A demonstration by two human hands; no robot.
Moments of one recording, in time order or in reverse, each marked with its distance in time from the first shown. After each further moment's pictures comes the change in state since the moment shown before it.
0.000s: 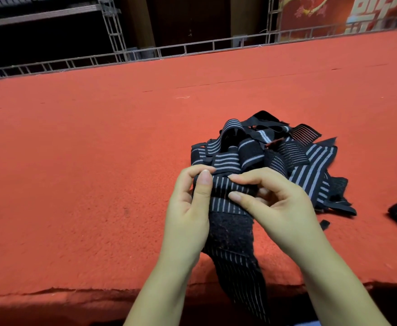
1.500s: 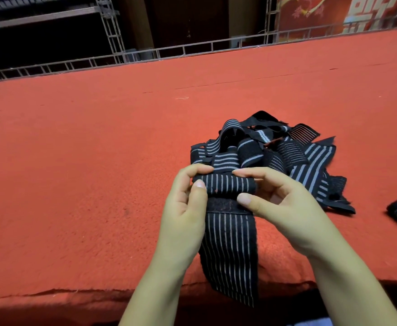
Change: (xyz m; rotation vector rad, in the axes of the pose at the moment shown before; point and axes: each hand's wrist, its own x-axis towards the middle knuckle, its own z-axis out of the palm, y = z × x) left_hand -0.002 0.008 -0.007 0.037 -0.028 -0.013; right_hand 0.004 0.000 -0.014 0.310 -0.161 0.283
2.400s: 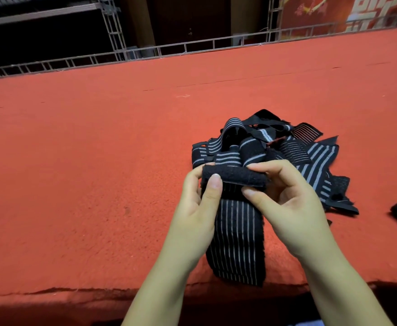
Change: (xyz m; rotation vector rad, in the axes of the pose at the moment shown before) left_hand -0.002 -0.001 0.007 -0.110 -0.109 -0.113; right_hand 0.001 0.012 0.008 -0.070 0.172 -0.222
